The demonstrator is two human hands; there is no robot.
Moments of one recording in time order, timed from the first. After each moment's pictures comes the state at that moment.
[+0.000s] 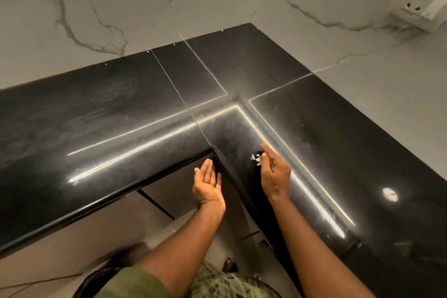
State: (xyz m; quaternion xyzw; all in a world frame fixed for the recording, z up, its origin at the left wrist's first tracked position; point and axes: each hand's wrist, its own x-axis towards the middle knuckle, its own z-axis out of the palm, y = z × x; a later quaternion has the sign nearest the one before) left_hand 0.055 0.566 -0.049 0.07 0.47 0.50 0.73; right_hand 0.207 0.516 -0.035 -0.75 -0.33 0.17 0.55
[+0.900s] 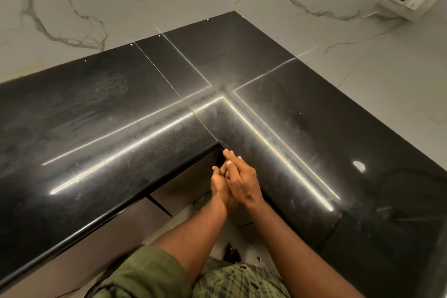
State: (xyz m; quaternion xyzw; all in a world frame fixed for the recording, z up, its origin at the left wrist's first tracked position) left_hand 0.041 0.583 -0.057 0.04 0.51 0.28 0.81; right_hand 0.084 0.535 -0.017 -0.74 -0.37 0.31 0.46
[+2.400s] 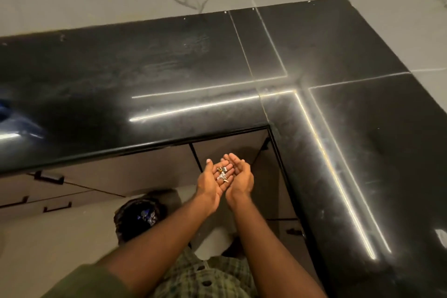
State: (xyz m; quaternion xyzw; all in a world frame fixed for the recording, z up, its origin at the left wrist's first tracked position) left_hand -0.080 0.534 -0.070 0.06 0.53 0.39 0.75; right_hand -0.009 0.535 -0.086 -0.52 0.08 0.60 0.61
